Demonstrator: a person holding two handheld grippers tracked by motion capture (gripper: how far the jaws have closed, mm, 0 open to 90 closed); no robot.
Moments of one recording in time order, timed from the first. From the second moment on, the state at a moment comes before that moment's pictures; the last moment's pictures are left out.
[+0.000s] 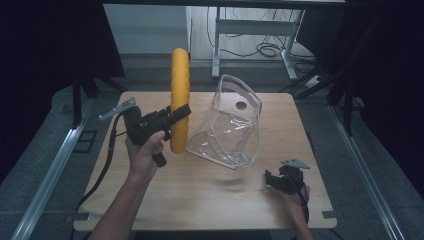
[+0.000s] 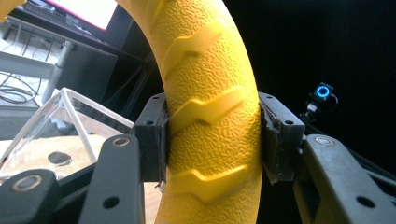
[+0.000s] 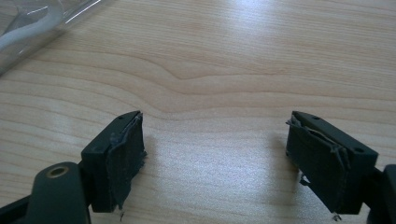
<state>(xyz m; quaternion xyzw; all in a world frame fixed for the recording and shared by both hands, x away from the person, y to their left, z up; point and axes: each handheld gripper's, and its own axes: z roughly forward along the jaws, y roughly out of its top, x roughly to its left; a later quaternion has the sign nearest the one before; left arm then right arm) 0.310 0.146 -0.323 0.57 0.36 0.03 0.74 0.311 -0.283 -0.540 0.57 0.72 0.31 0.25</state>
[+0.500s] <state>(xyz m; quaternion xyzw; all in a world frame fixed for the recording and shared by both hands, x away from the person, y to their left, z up) 0.318 0.128 -0.315 0.54 0.37 0.06 0.75 0.312 -0.283 -0.540 0.57 0.72 0.31 0.25</state>
